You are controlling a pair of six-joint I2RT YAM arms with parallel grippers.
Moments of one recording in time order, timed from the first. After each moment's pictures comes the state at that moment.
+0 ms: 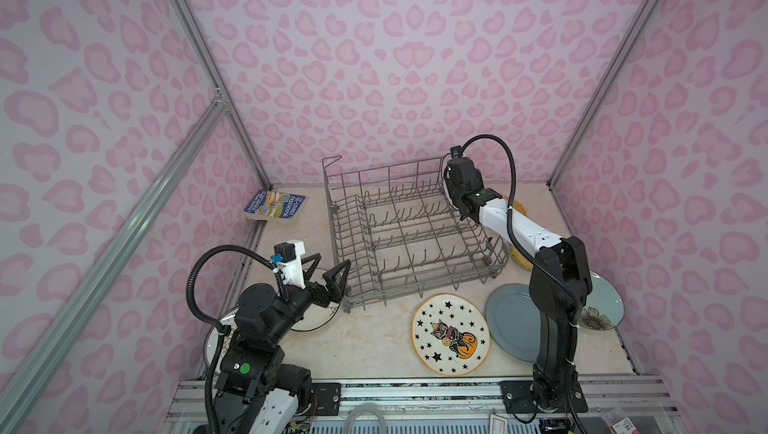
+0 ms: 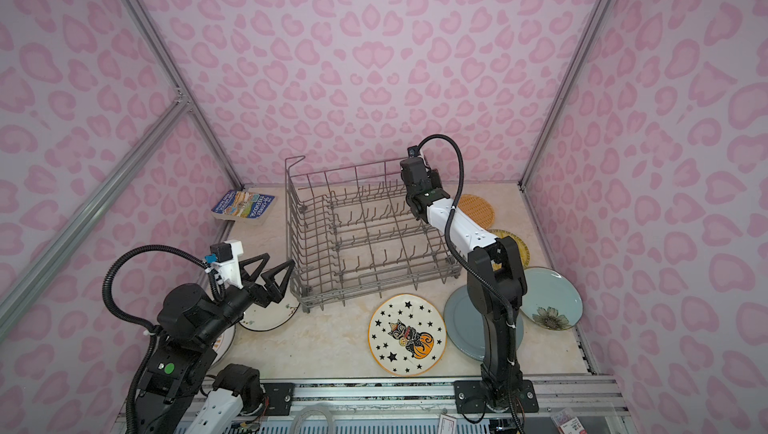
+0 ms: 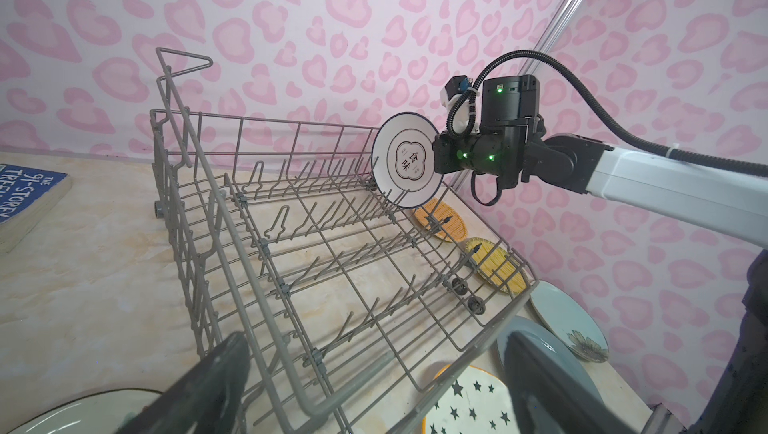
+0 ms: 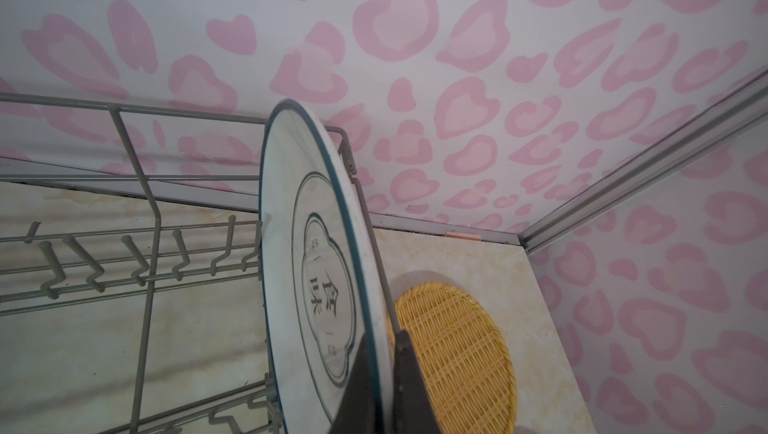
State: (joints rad) left arm -0.23 0.41 0.65 -0.35 0.31 -0.37; right arm 0.44 2.02 1.75 -0.25 0.64 -0.07
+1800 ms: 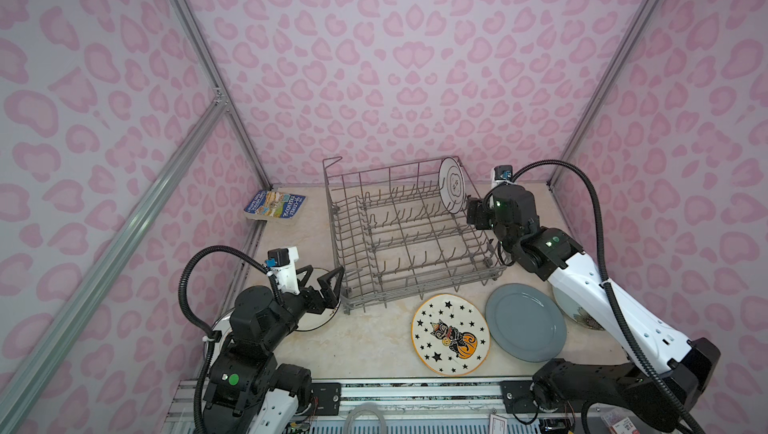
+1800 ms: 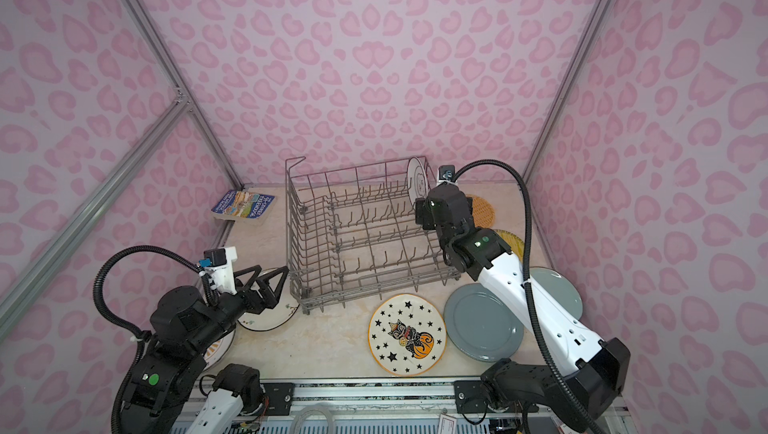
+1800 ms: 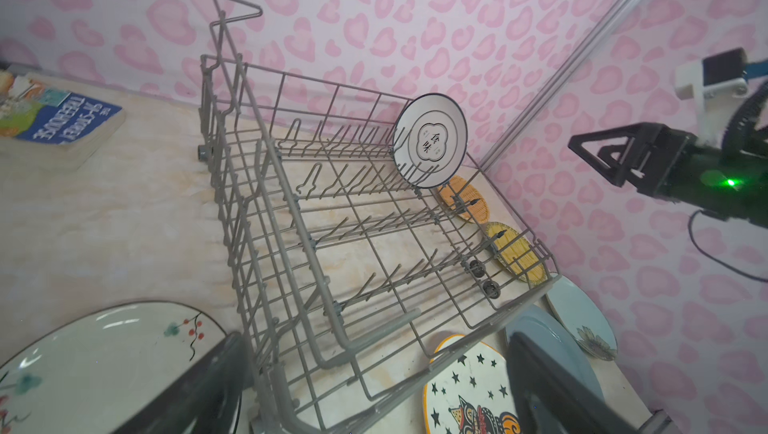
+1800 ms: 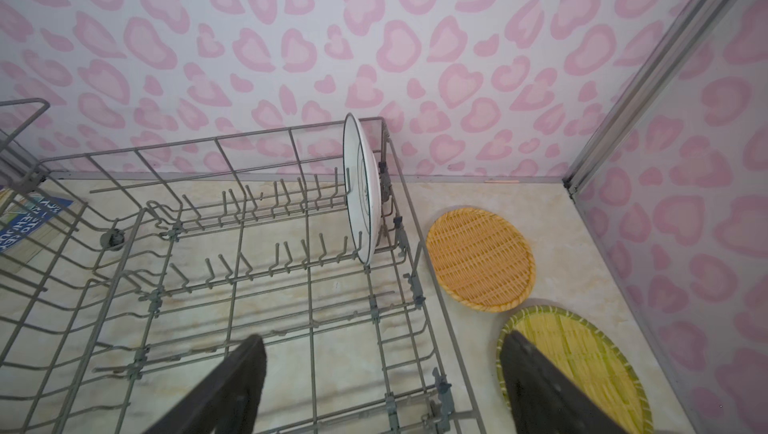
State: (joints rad) left arm -0.23 0.38 0.75 -0.66 0.20 -0.45; right arm 0.57 1.24 1.26 -0.48 0.49 0.26
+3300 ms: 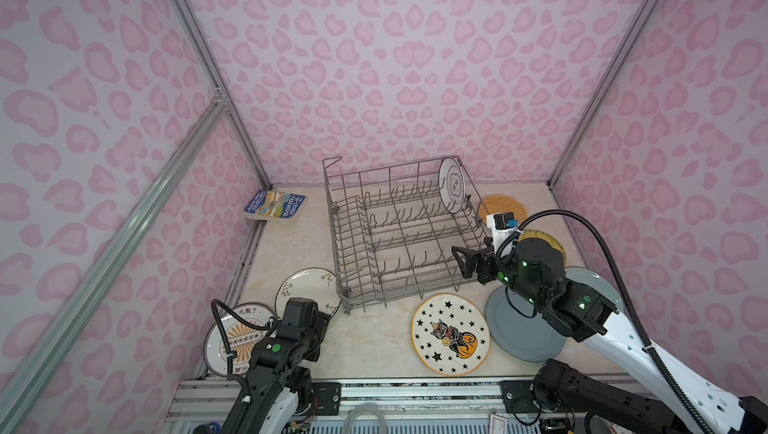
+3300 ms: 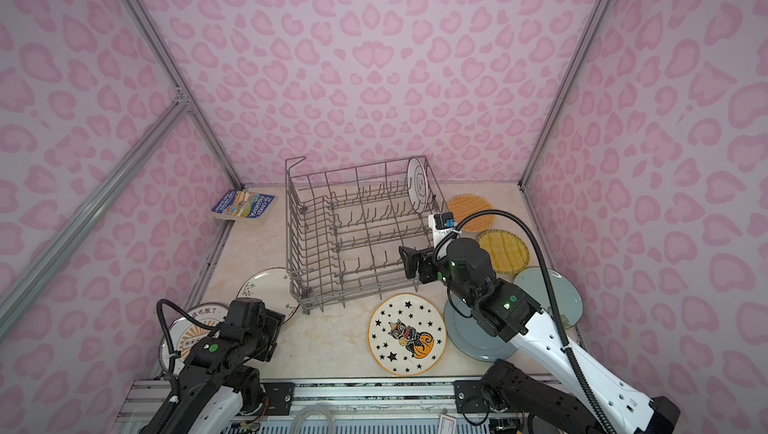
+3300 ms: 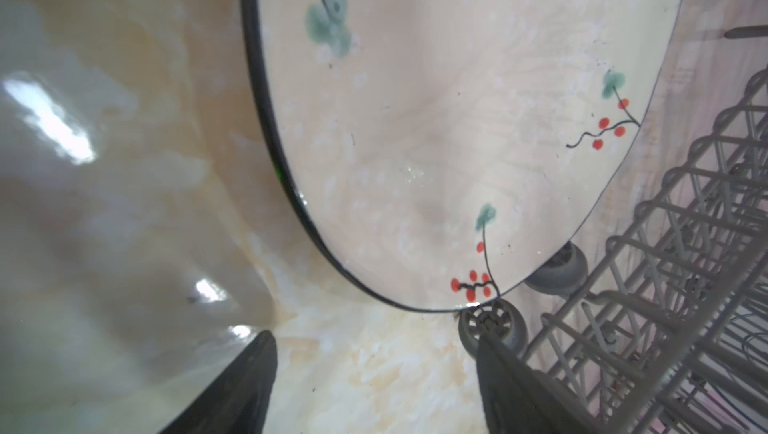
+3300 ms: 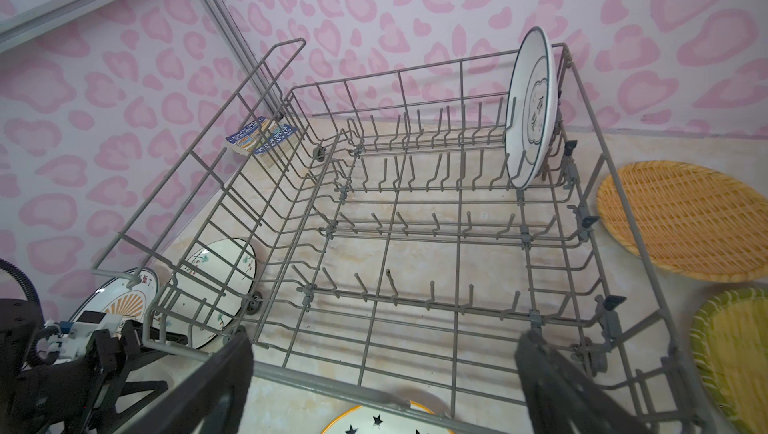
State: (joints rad) left arm -0.20 0.53 0.29 -0.79 0.00 -1.48; right arm 0.73 0.88 0.94 -0.43 0.17 0.36
